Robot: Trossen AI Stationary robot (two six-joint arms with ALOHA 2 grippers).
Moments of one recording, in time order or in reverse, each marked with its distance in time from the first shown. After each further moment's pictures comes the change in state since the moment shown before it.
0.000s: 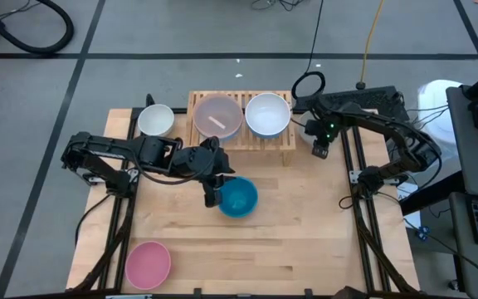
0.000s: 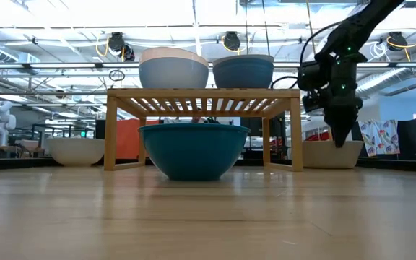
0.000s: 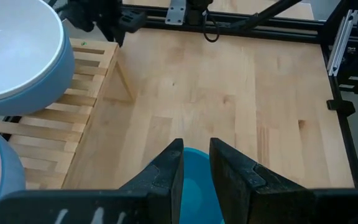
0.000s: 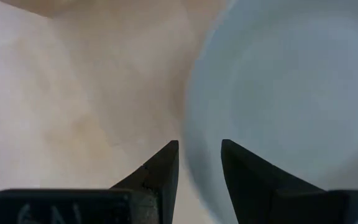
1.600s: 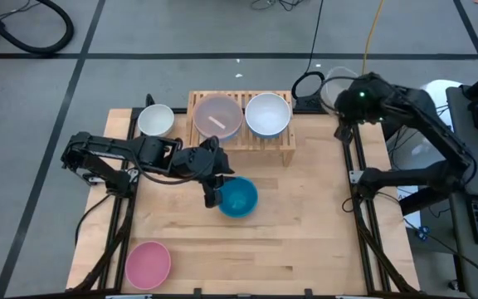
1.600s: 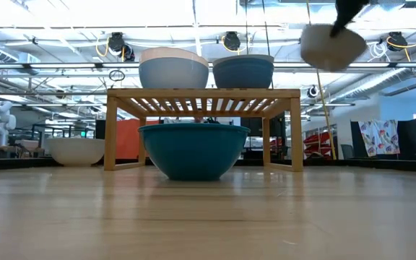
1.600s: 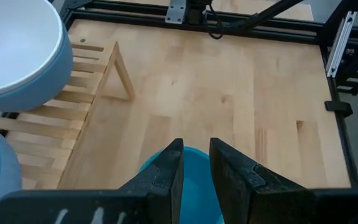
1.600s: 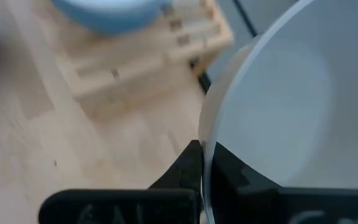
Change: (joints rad) left arm -0.005 0.000 0.000 -0.004 0.000 -0.026; right arm 0.309 -0.337 0.691 -0.508 0.285 0.237
